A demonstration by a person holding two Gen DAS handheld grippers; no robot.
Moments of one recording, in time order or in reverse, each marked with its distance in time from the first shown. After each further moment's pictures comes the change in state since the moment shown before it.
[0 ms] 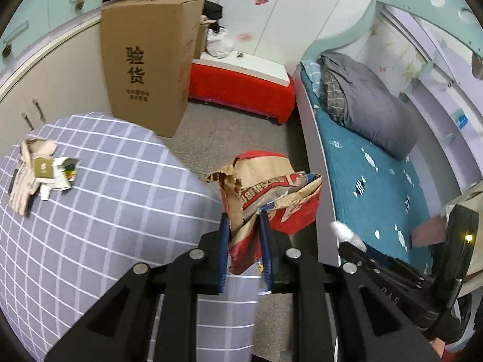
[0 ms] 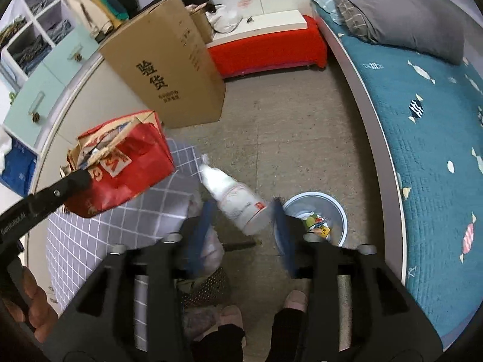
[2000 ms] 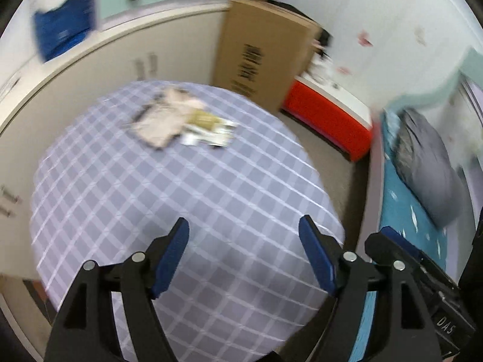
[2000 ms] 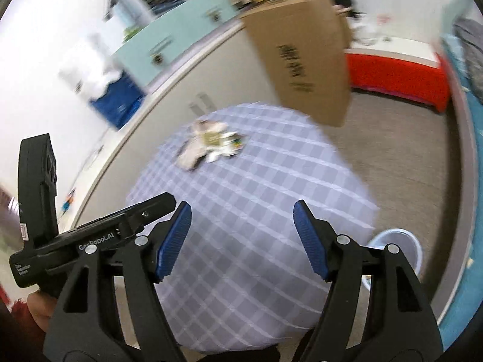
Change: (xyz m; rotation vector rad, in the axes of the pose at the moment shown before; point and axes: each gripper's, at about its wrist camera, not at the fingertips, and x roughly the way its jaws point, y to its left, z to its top) left arm -0.131 0.146 -0.060 -0.407 -0.067 0.278; right arm -0.036 0.201 -0.026 -0.397 0.083 0.474
